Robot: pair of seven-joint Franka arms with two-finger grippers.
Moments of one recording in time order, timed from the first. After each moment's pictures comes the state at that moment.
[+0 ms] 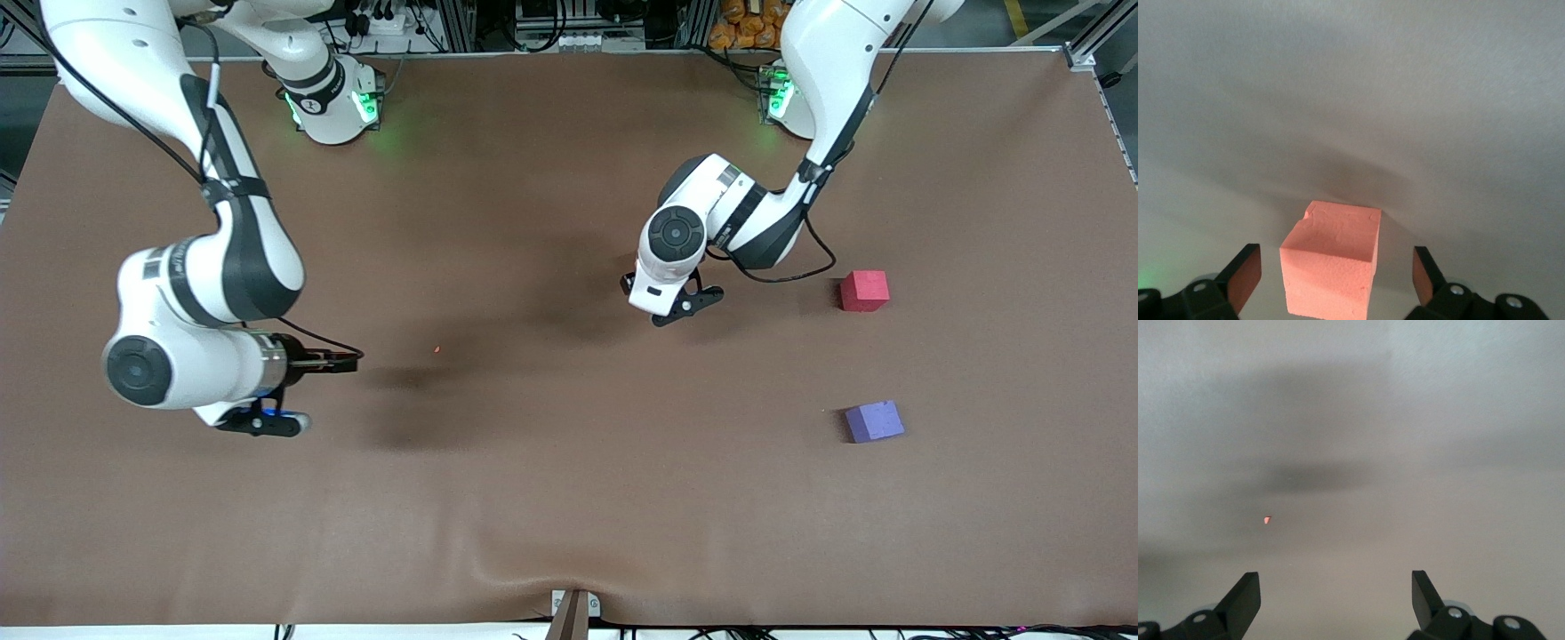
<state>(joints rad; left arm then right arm) -0.44 0.49 -0.28 -1.92 0.02 2.14 -1.11 0.10 0.55 0.06 -1.42 0.09 1.69 0.21</state>
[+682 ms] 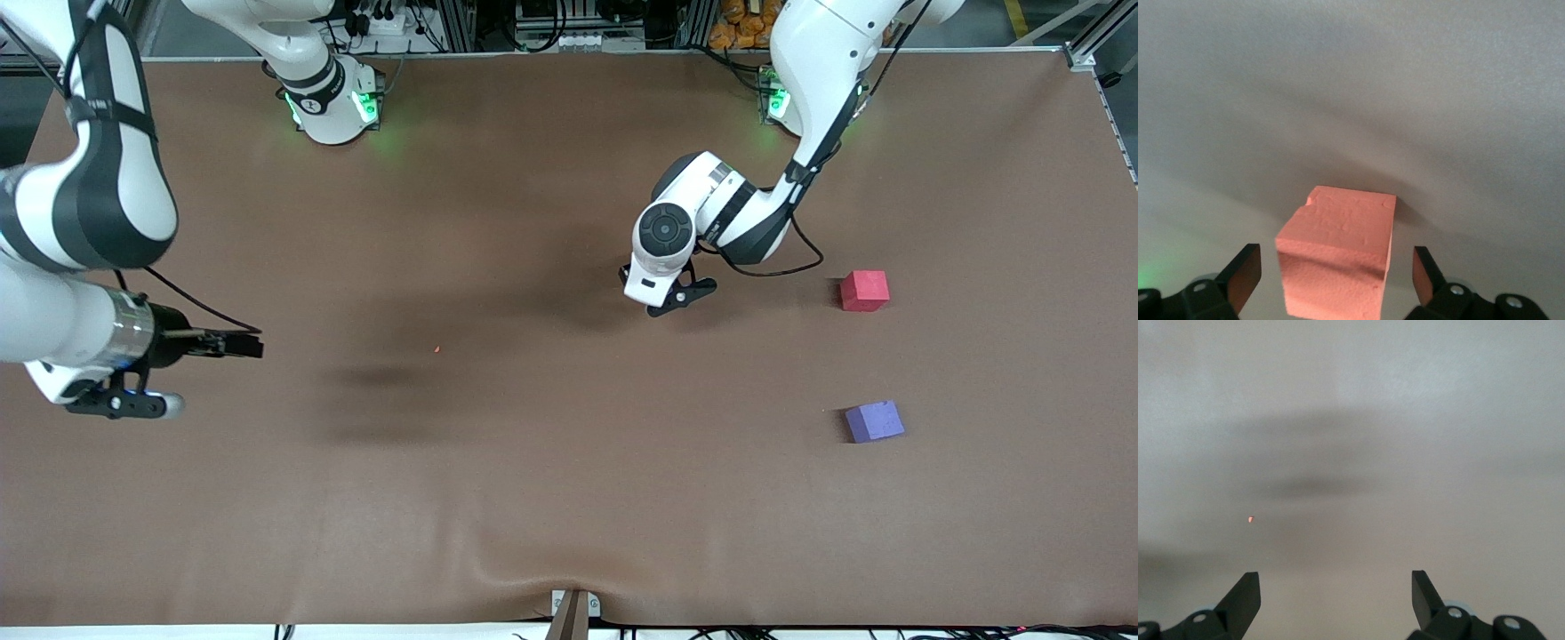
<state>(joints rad) -0.46 0.51 -0.28 -1.96 0.02 2.16 -1.13 -0.01 0.37 0.06 -1.42 0.05 1.65 0.10</state>
